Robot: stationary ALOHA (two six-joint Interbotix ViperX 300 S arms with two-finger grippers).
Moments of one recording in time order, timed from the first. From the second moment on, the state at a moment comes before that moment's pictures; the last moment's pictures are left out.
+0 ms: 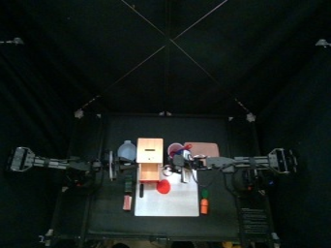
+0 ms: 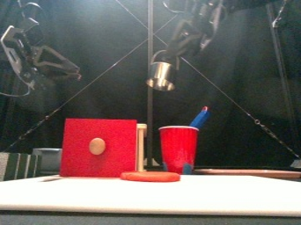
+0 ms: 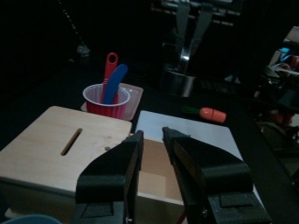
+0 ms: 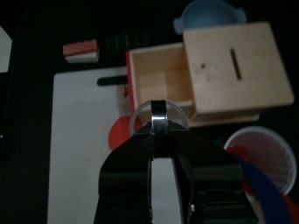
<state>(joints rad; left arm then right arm) 0.07 -0.70 1.35 -0.18 -0.62 -0.01 -0.01 -0.31 0.52 -0.04 0.46 0.10</state>
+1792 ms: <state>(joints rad) 0.57 -0.46 0.92 -0.04 -0.08 0.01 0.16 0.10 0.43 -0.22 0.28 0.30</state>
